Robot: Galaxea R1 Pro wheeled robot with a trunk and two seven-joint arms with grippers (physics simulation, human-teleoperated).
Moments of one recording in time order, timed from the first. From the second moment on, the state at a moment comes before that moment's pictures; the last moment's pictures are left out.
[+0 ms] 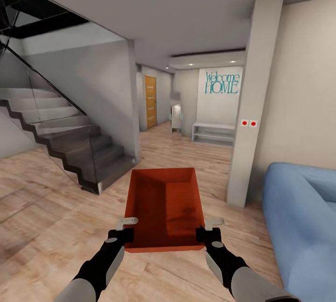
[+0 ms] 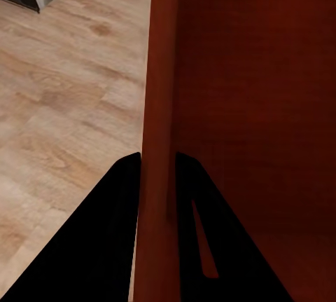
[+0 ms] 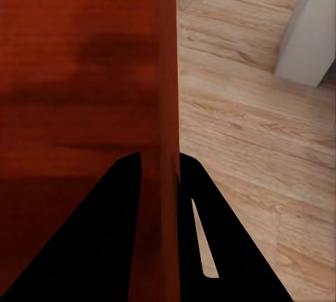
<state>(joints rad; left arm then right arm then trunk) -0.55 -0.09 -0.06 -0.56 0.08 0.17 0.20 -0.67 0.13 0.09 -0.24 0.01 -0.11 -0.19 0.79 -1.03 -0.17</state>
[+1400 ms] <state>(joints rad) -0.55 -0.09 -0.06 -0.56 0.09 0.17 0.20 -0.67 0.13 0.09 -0.24 0.01 -0.11 -0.19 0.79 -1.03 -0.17</state>
